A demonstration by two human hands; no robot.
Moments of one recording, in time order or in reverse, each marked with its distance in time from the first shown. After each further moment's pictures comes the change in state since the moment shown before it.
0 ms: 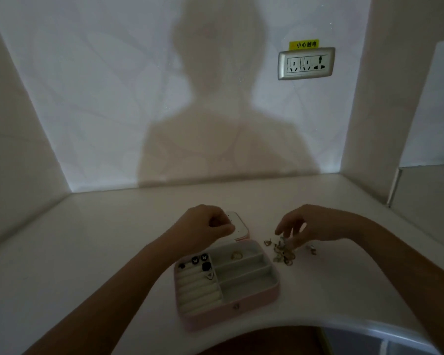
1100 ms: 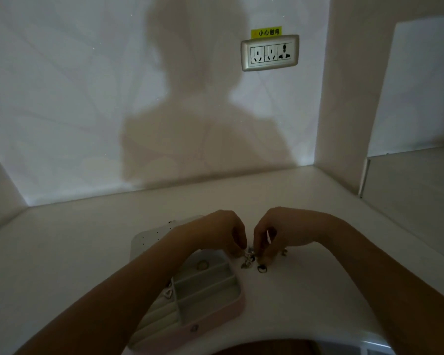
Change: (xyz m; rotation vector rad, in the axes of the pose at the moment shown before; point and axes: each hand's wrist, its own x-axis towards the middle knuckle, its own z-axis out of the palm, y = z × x) left_hand 0.081 0.049 0.053 0.207 -0.440 0.081; right_hand -0.004 0.003 0.000 0.038 -0.093 -0.094
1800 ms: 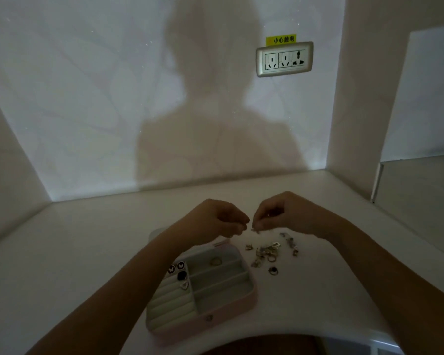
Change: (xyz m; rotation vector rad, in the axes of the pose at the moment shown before) left_hand -0.057 -0.010 -0.013 -0.547 0.286 0.025; right_hand -0.003 -0.015 -0.001 0.330 0.349 -0.130
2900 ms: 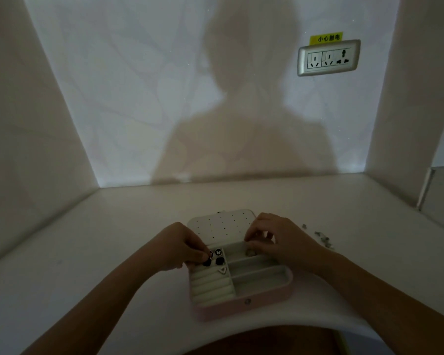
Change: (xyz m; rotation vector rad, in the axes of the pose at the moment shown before) left_hand -0.097 -0.047 -0.038 0.159 0.126 -0.420; right_hand 0.022 -0.006 0.088 -0.294 0.108 -0.297
